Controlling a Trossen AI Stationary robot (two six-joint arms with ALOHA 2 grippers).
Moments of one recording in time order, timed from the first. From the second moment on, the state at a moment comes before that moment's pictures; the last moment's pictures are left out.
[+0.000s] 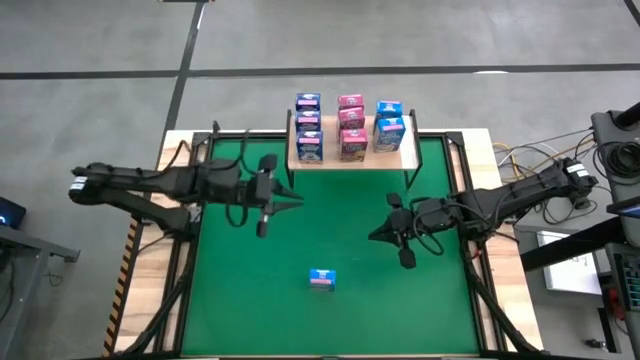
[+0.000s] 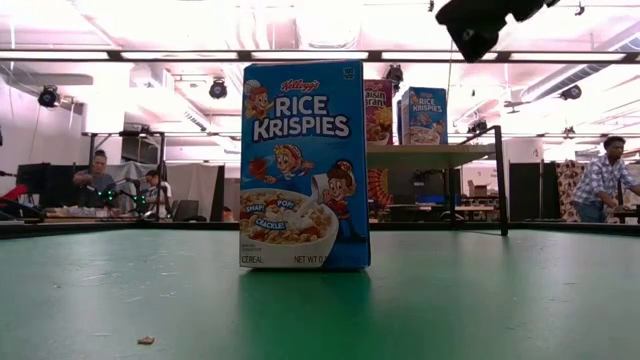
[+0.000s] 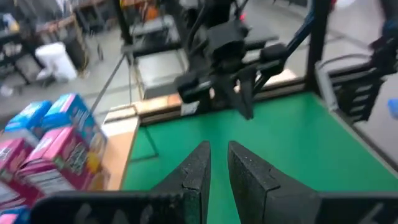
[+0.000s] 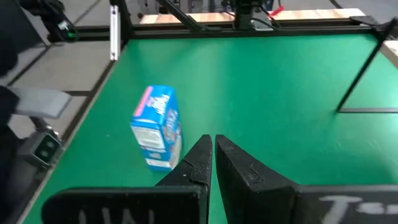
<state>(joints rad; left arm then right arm) -0.05 1.14 1.11 -0.22 -0.04 0.20 0.25 1.05 0.75 -0.12 0.08 0.13</state>
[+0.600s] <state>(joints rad) -0.11 0.96 0.73 0.29 -0.04 0.23 0.28 1.30 1.06 -0.29 0.08 0.16</state>
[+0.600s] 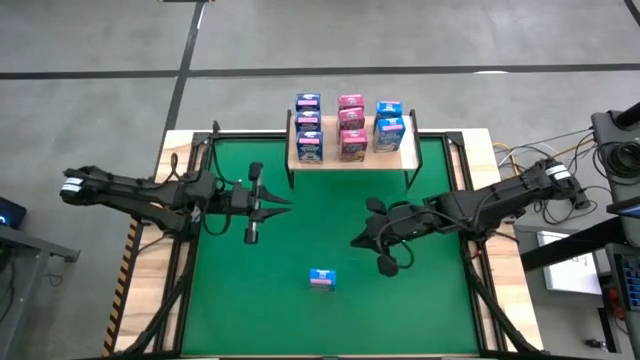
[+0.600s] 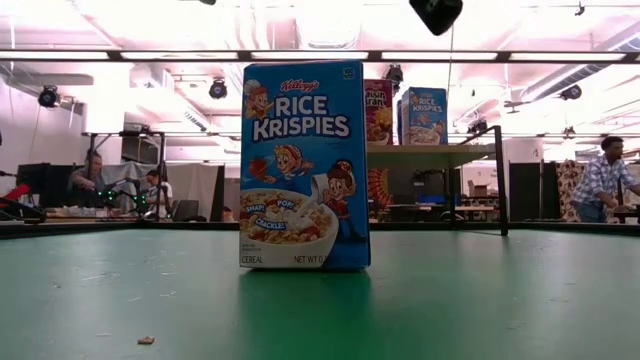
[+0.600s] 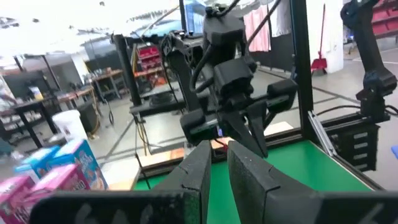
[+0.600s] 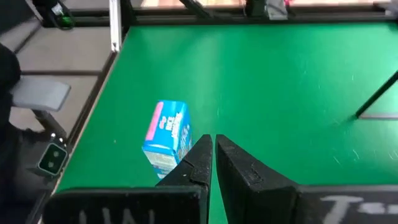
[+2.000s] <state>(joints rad) -0.11 0.93 0.72 0.30 -0.04 0.33 0.37 1.82 1.58 -0.68 0.07 0.34</state>
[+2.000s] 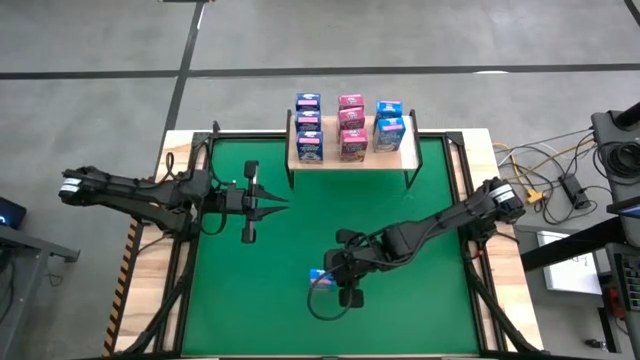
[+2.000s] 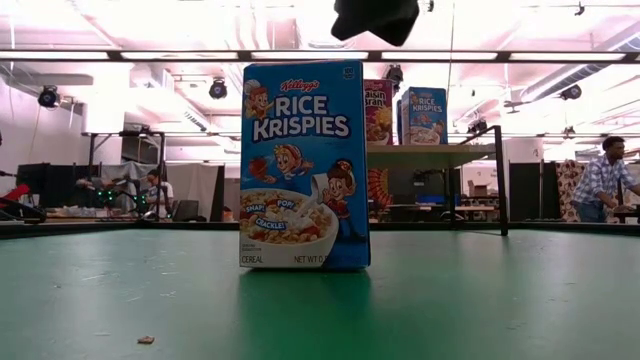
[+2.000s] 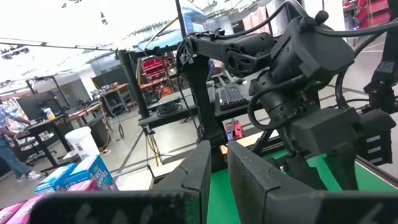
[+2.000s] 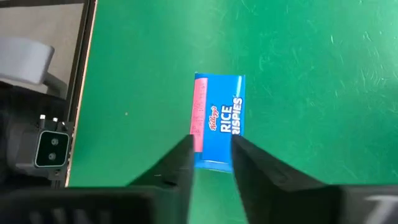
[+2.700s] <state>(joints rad) -0.11 0.93 0.72 0.30 -0.04 0.31 0.35 1.92 1.58 -0.59 0.08 0.32</state>
